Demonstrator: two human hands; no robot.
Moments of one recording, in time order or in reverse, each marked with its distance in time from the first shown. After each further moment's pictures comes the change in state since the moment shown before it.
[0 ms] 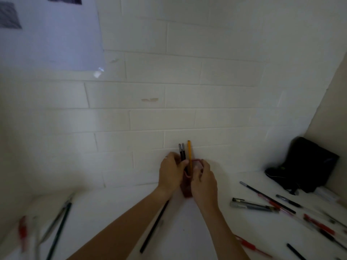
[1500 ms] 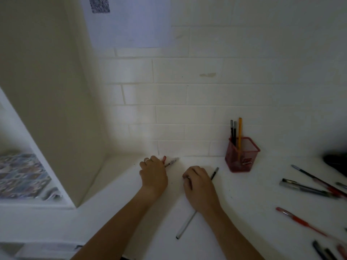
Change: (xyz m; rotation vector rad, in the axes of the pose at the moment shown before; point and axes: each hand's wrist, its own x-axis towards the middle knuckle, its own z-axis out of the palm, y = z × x) left_hand -0.087 -0.092 -0.162 0.914 0.026 -0.367; right_hand -0.126 -0.027 0.082 -0.163 -0.342 -0.599
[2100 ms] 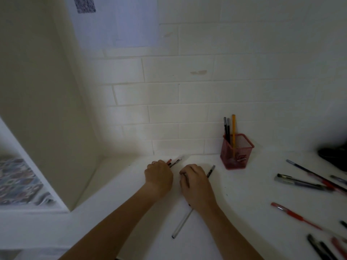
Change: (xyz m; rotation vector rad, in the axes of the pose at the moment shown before) left_hand -0.001 0.023 0.012 0.141 -0.120 0.137; right_hand 0.001 0.005 0.002 0.043 0.047 0.005
